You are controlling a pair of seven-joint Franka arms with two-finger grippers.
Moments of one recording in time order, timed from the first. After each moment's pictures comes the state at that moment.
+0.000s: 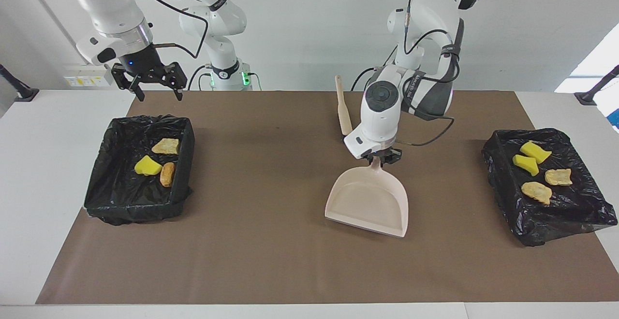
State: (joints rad) left arm -0.24 0.47 -0.38 -1.55 0.24 1.81 -0.38; right arm 0.03 -0.05 -0.03 -1.64 -0.02 1.57 -0.03
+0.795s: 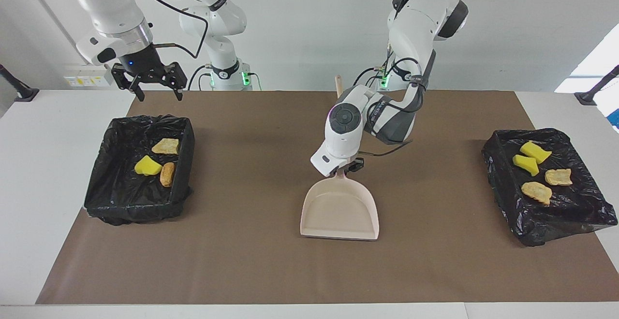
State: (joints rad) left arm -0.32 0.64 -0.38 -1.37 0.19 1.78 -0.56; right arm 0.03 -0.05 -0.03 -1.64 -0.02 1.57 -0.03
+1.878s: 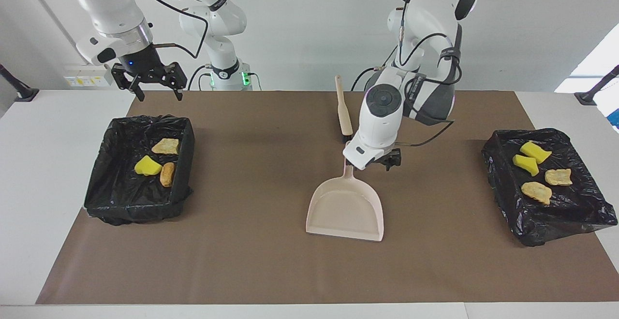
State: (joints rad) left arm -0.31 0.43 -0.19 -1.44 0.12 1.73 -0.41; right arm 0.03 -0.05 -0.03 -1.64 -0.02 1.57 -0.03
